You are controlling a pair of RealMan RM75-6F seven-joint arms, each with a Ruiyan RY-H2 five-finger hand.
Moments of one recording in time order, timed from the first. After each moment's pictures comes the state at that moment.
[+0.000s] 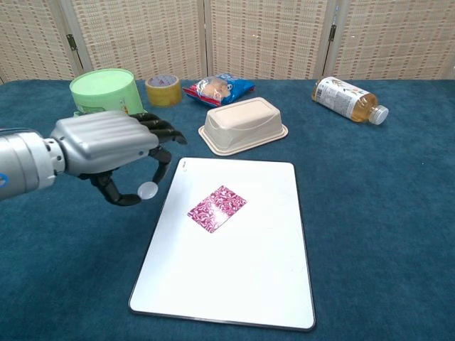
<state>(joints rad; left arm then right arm) -0.80 -1.46 -0.06 -1.67 1.21 0.95 0.74 0.00 -1.04 0.08 -1.65 -1.42 1.51 -0.04</state>
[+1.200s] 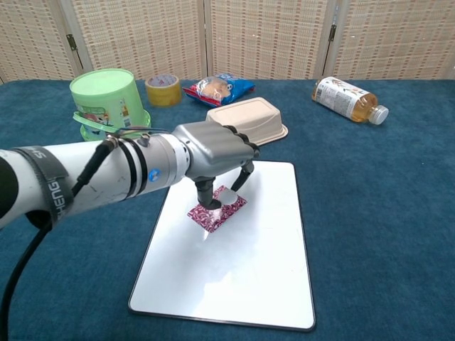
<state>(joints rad) -1.15 -1.72 -0.14 -1.55 0.67 0.91 1.05 -0.01 -1.04 0.09 -1.61 -1.39 1.51 0.00</state>
